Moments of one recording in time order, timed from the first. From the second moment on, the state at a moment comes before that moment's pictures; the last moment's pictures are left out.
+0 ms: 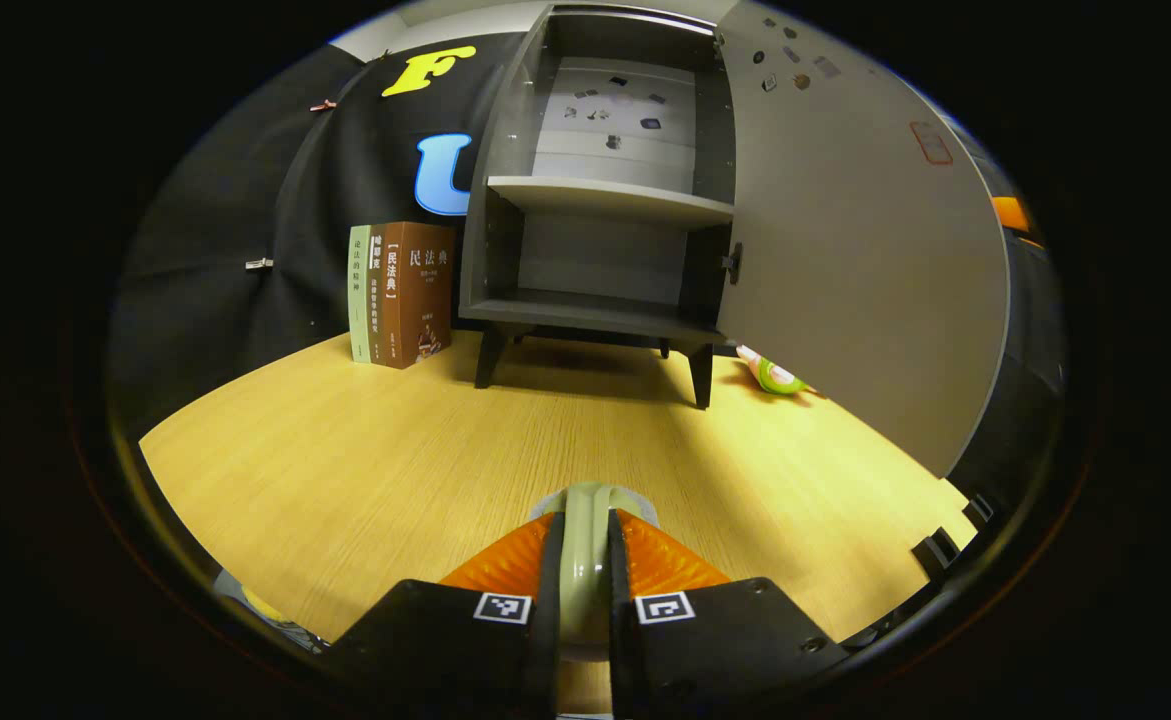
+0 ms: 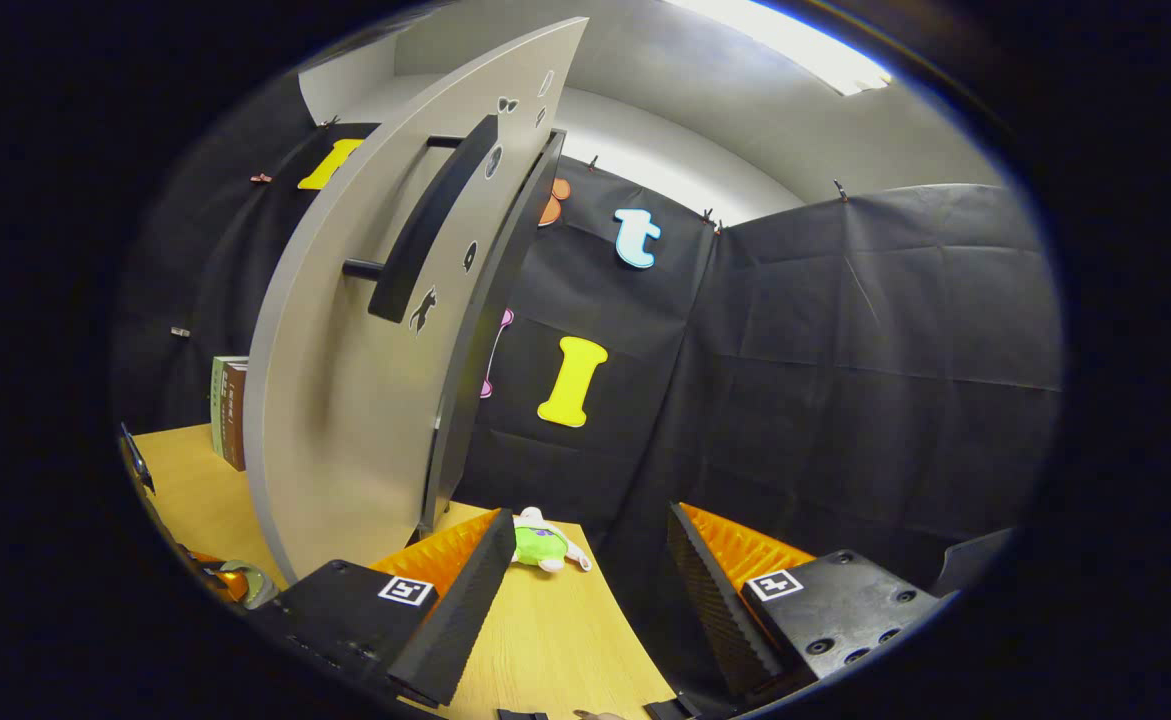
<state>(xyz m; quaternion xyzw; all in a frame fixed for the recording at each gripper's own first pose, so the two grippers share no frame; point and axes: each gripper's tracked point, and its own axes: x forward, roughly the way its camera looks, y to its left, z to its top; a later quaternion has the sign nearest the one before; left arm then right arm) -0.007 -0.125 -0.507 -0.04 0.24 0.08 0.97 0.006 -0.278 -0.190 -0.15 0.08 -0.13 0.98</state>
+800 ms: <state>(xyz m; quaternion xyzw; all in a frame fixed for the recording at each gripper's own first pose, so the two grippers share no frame) -0.004 -0.120 -0.455 -0.02 0.23 0.08 0.97 0.003 -0.248 -0.164 -0.10 0.09 -0.06 0.99</state>
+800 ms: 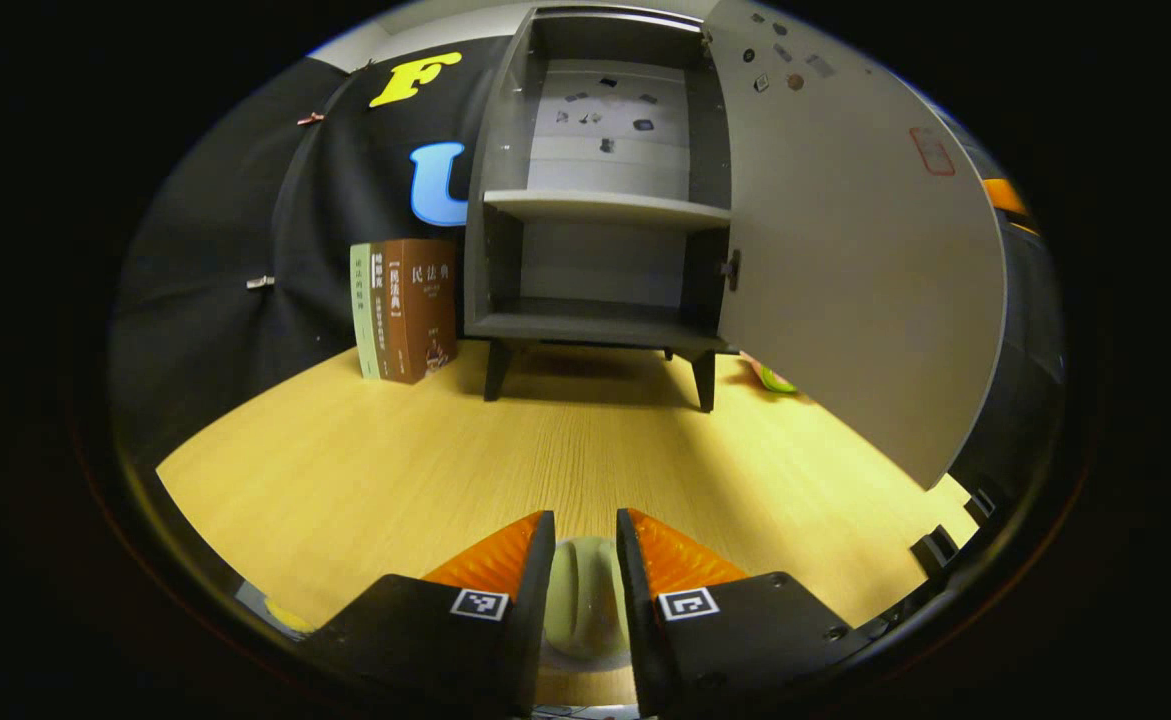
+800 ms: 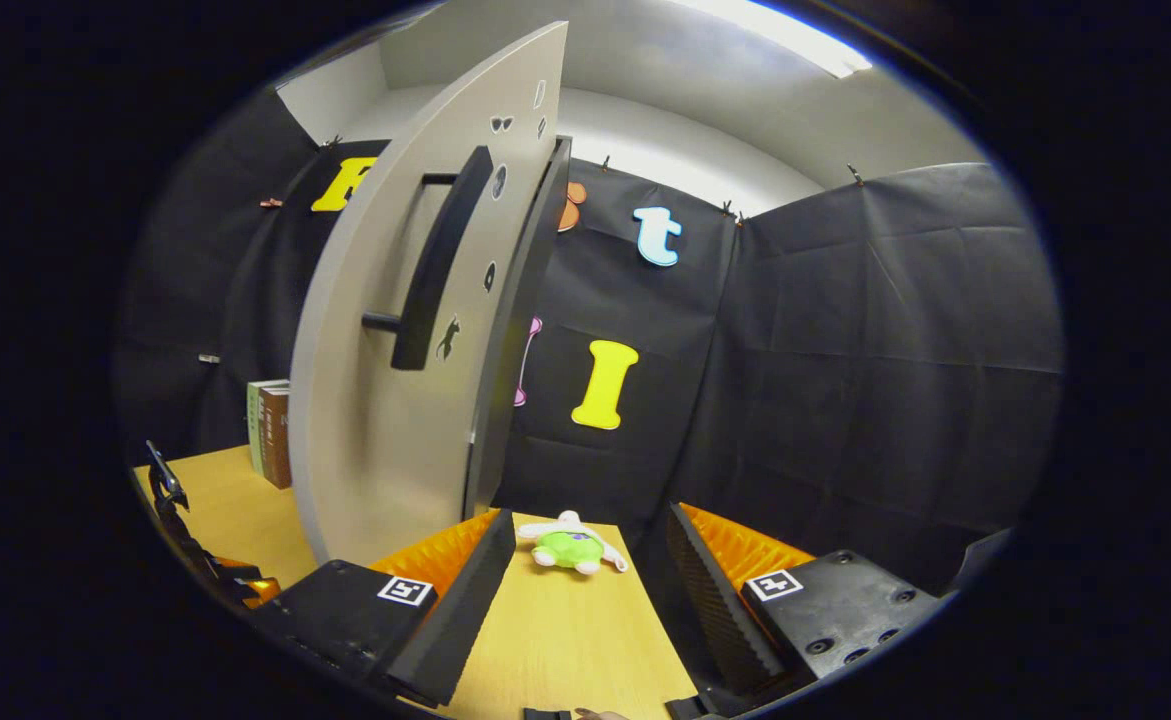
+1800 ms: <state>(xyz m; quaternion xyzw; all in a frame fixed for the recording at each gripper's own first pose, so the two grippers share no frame) -0.043 -0.128 -0.082 0.00 0.08 0.03 1.00 0.031 -0.167 -0.062 0.05 0.01 0.12 0.99</state>
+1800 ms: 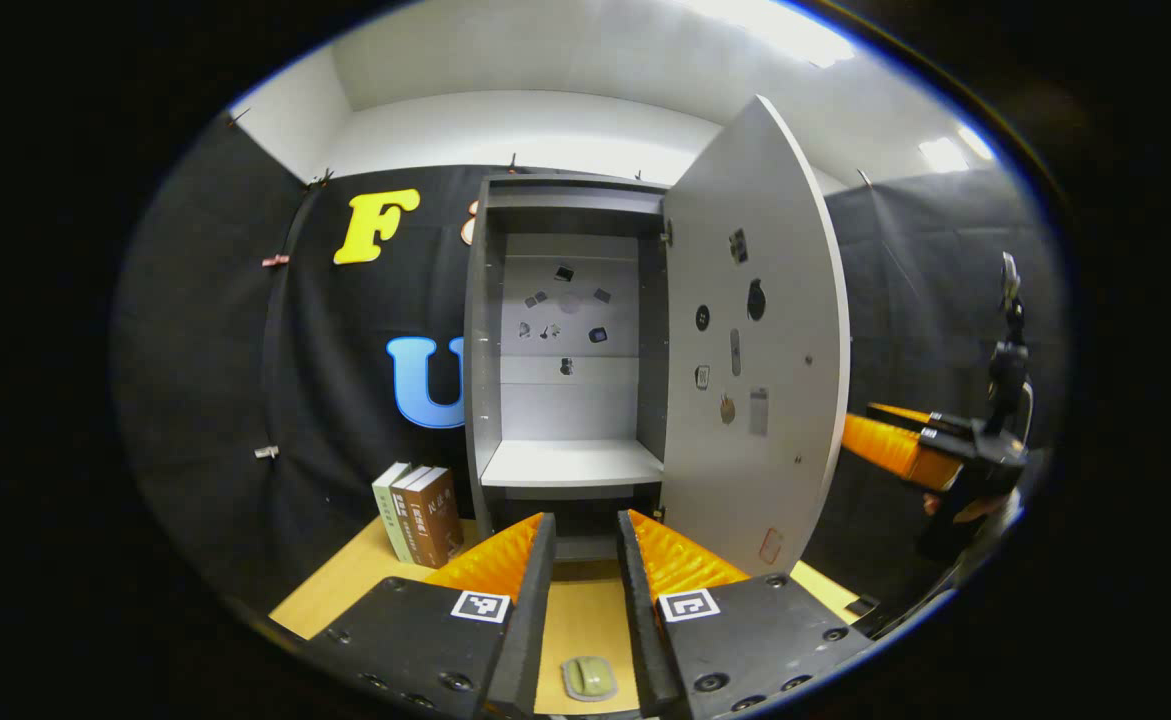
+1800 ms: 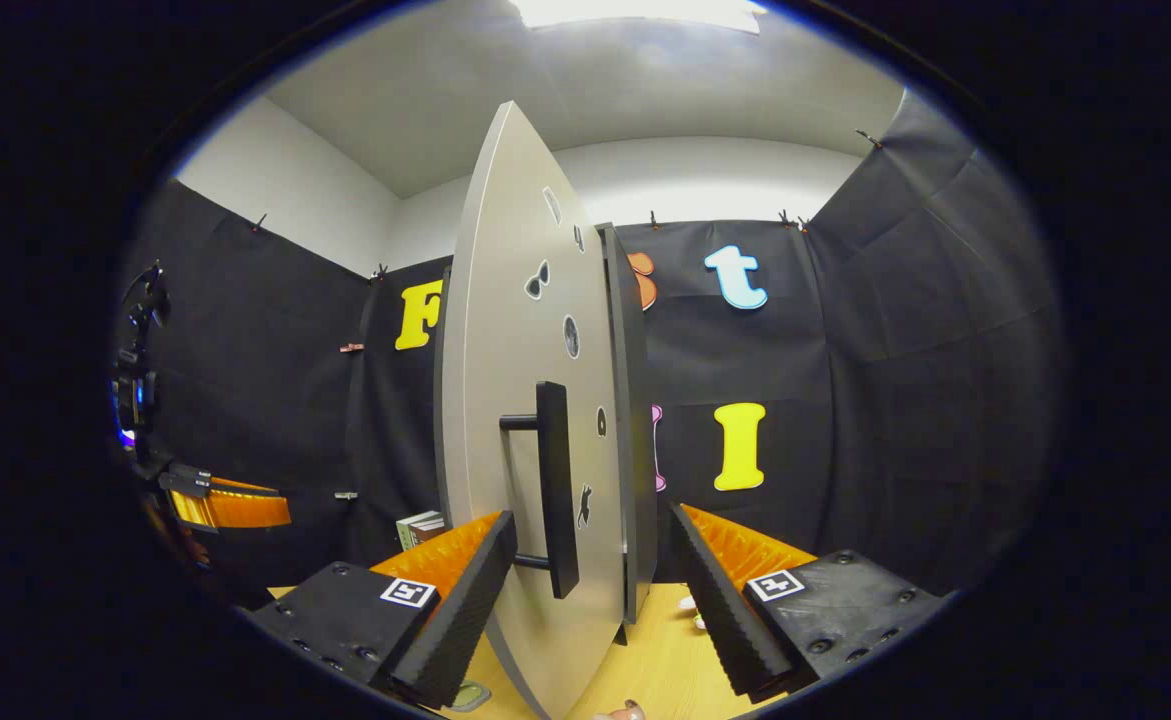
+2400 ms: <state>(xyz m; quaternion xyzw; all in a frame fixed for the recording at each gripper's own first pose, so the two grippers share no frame) -0.009 -0.034 -0.088 0.01 0.09 -0.02 1.00 0.039 -0.096 -0.069 0.04 0.01 0.05 1.00</state>
